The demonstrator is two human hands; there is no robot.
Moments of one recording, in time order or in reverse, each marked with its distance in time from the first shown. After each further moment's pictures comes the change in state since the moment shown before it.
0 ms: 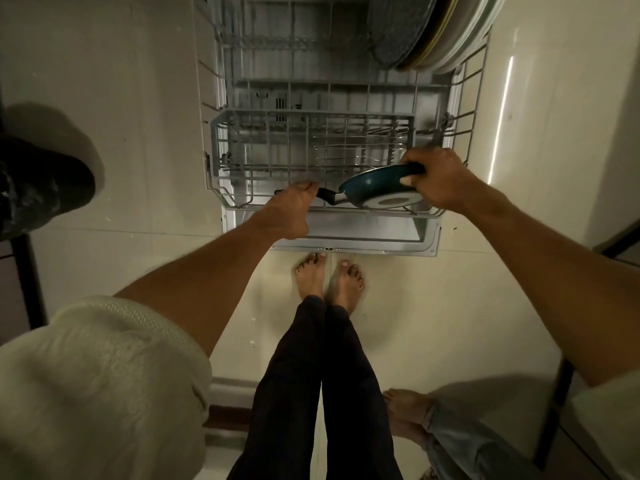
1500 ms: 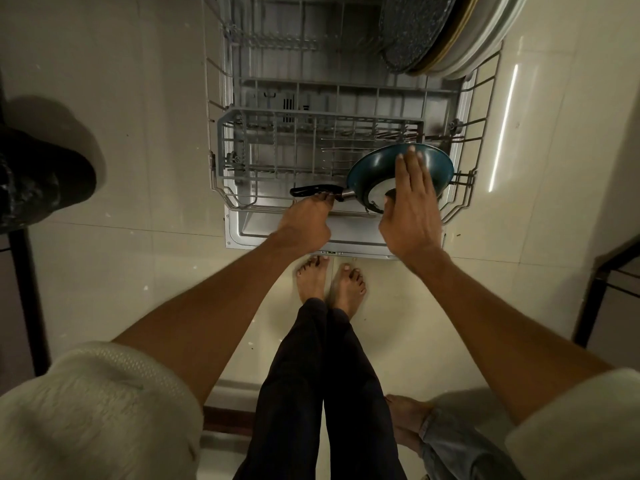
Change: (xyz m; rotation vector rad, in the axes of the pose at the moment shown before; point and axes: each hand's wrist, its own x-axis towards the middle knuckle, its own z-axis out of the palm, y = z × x) left_hand -0.007 0.022 0.021 -0.072 0.167 -0.014; right_hand -0.017 -0.027 0.092 -0.240 0.439 0.023
